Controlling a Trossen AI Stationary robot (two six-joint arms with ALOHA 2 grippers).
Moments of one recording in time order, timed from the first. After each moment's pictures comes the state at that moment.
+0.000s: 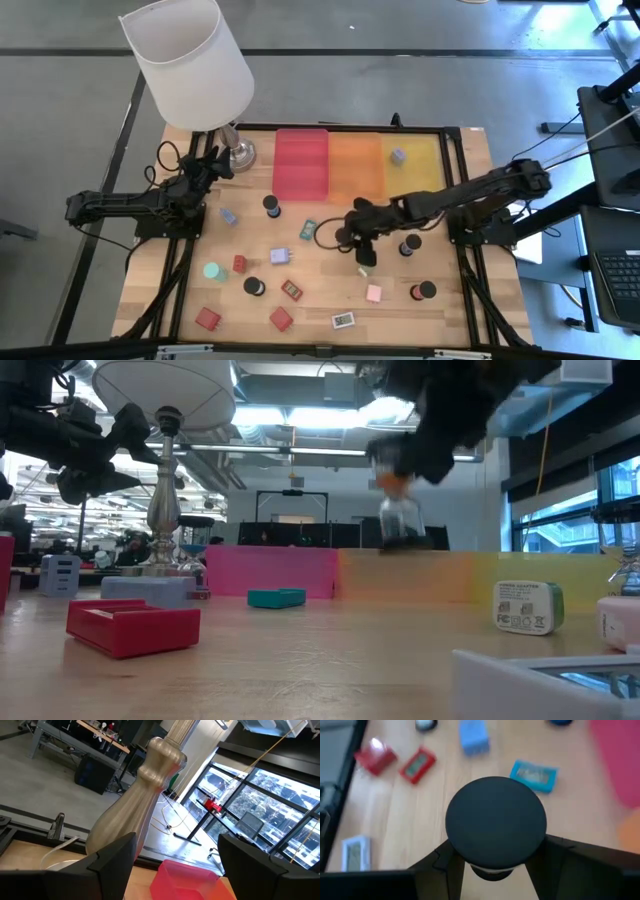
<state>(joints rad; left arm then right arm) 0.11 0.15 0.02 0.21 -1.12 -0.55 0.22 1.52 0.99 -0.29 0.01 0.28</state>
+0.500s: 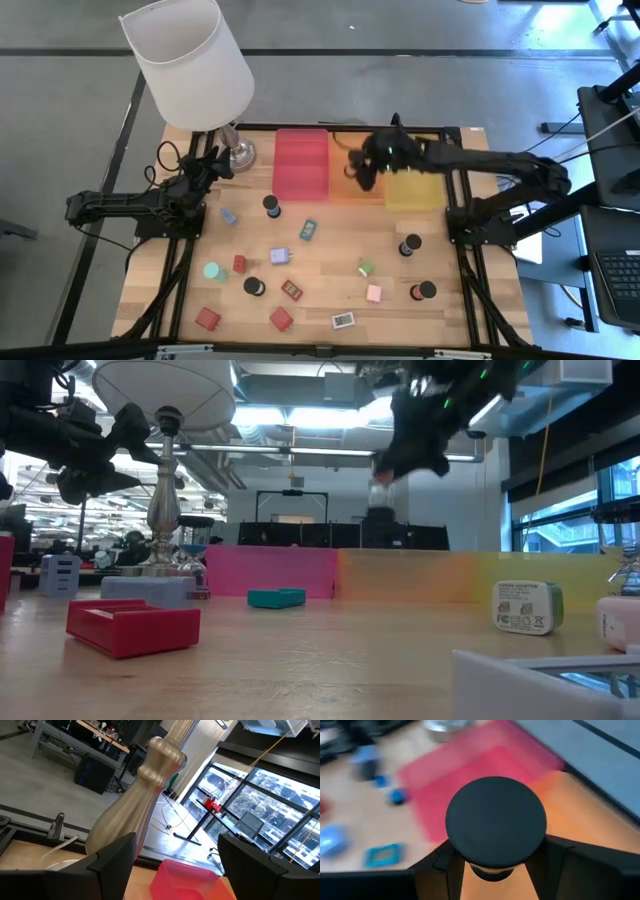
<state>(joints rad) 0.11 0.15 0.02 0.21 -1.12 -0.55 -0.31 1.37 0.99 -0.33 0.05 0.25</state>
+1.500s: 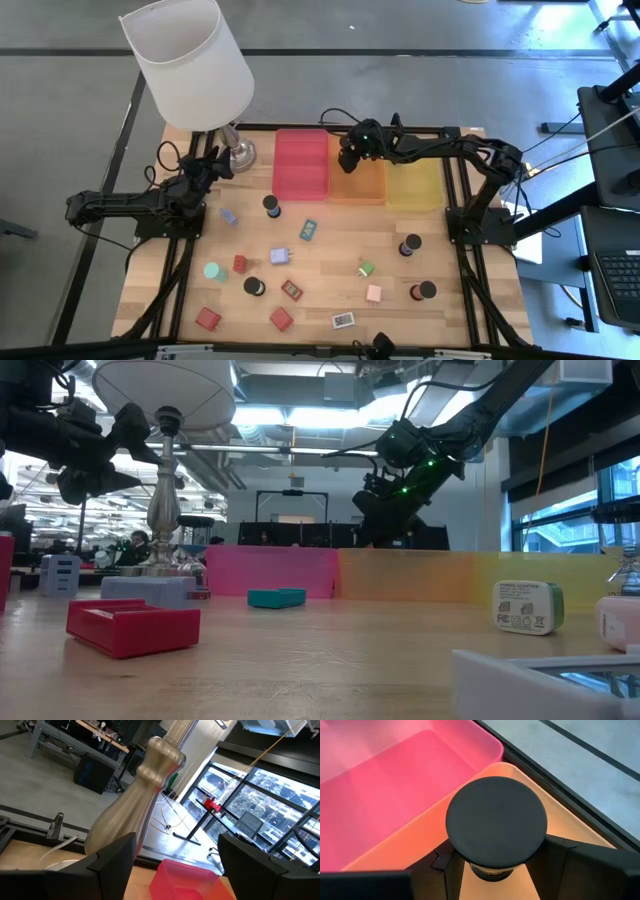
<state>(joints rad) 0.11 0.15 0.02 0.21 -1.11 -0.55 -0.49 1.75 0.99 0.02 0.12 0.15</state>
